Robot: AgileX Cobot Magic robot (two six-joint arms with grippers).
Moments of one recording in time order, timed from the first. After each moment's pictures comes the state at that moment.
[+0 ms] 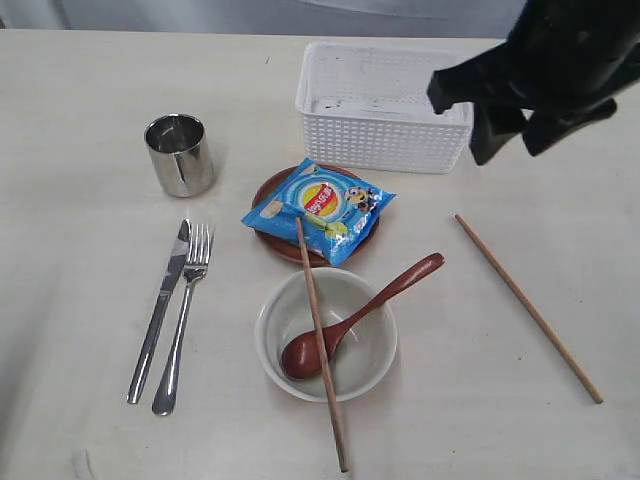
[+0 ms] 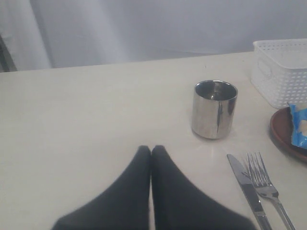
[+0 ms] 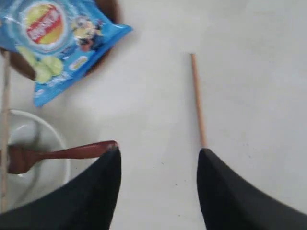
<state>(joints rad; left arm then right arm) -0.15 0.00 0.00 0.01 0.33 0.02 0.44 1.51 -1.24 -0.02 1.21 0.19</state>
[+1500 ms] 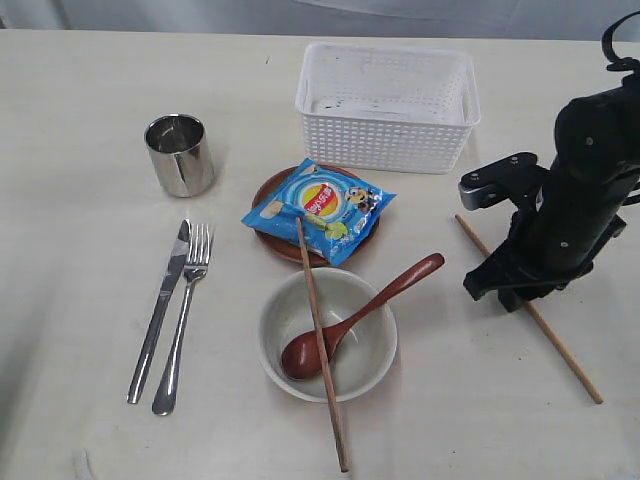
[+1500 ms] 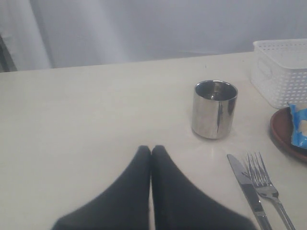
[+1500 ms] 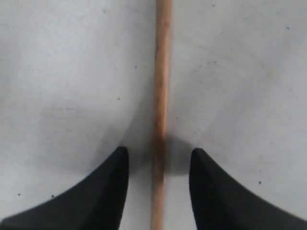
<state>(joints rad) -0.15 0.00 0.00 0.01 0.33 0.02 0.31 1.79 -0.78 -0.10 0.67 -0.09</state>
